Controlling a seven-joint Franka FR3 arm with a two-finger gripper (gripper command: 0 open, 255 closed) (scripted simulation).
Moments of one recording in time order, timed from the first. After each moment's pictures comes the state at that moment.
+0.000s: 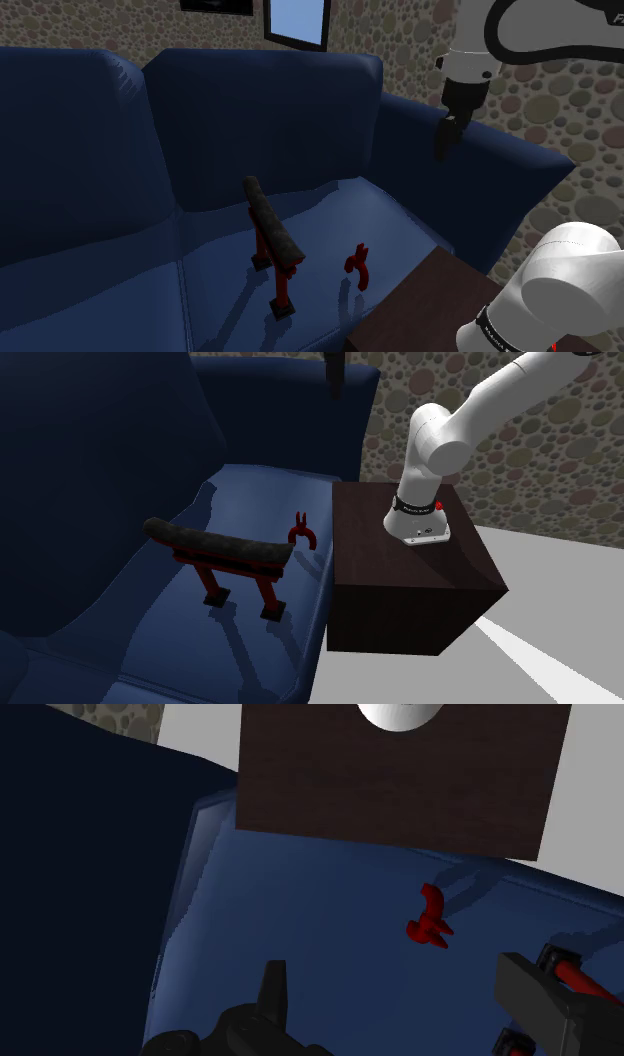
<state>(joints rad) -0.02 -0.83 0.04 -2.36 -0.11 1.48 -0.13</state>
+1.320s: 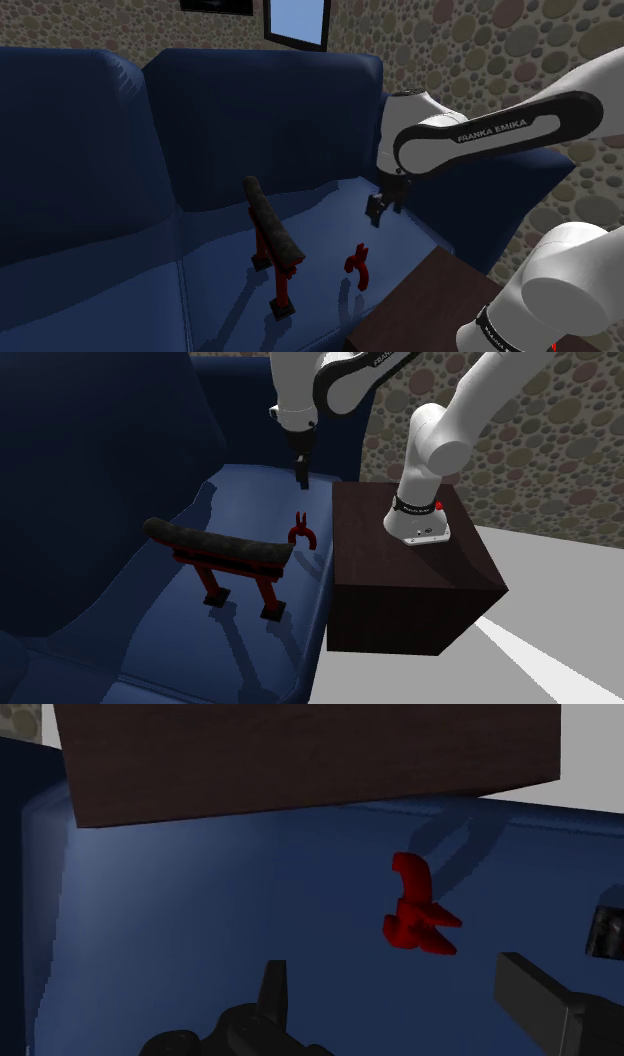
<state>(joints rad) -0.02 -0.51 0.15 -2.70 0.04 2.10 0.15</state>
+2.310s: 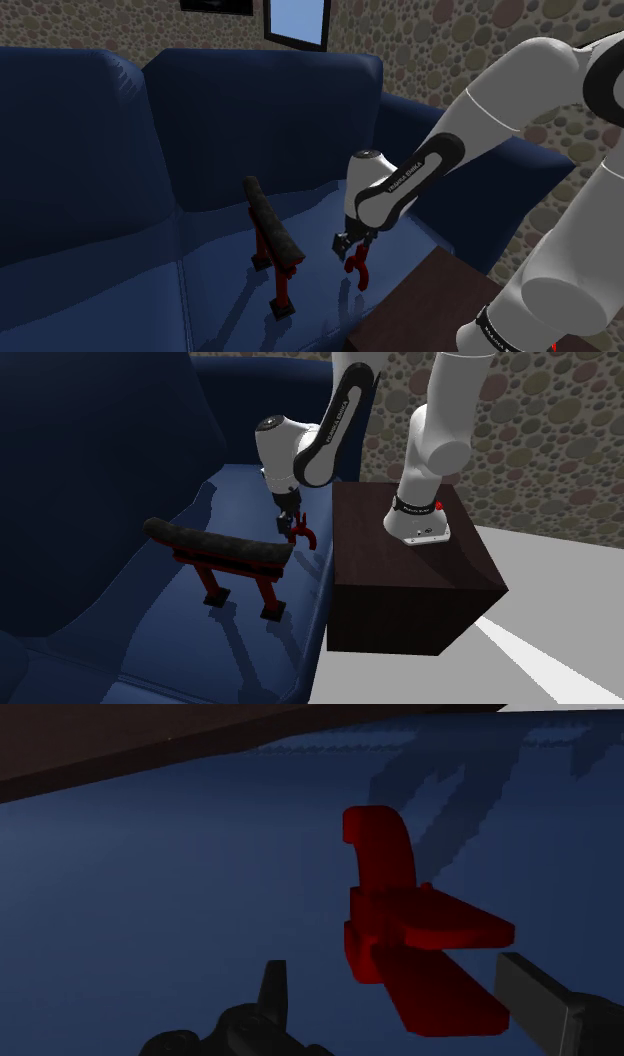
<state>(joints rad) -0.02 0.03 0.22 -2.67 0.06 2.59 0.35</state>
